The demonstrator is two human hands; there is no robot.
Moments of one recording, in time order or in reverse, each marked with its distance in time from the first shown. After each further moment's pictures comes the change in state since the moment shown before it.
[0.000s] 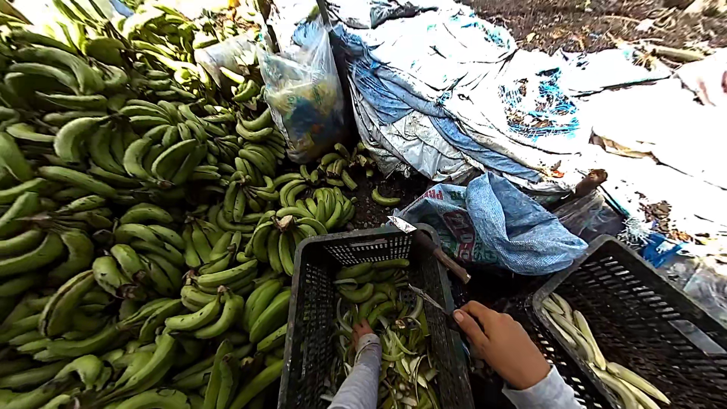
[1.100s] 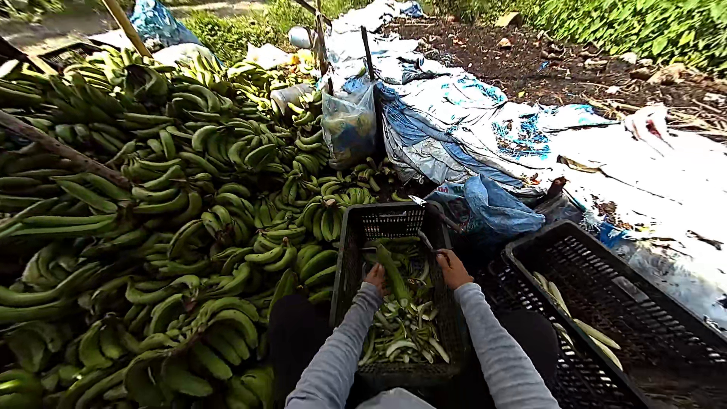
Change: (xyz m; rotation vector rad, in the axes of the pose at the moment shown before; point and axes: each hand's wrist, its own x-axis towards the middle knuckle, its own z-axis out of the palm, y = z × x) left_hand -0.182 -0.077 -0.115 -1.222 -0.287 0.510; right_hand -0.029 0.009 0.106 0.344 0.232 -0.209
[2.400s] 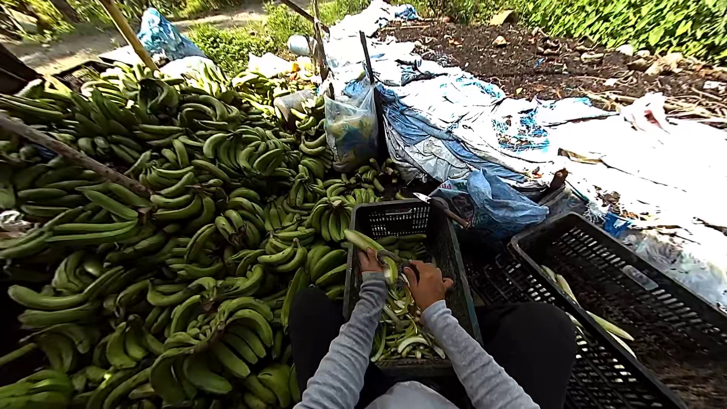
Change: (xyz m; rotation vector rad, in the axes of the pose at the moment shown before) left_hand -0.044 0.064 0.005 0.130 0.351 0.417; right_hand -0.070 -0.076 0.085 -0.238 0.238 -0.064
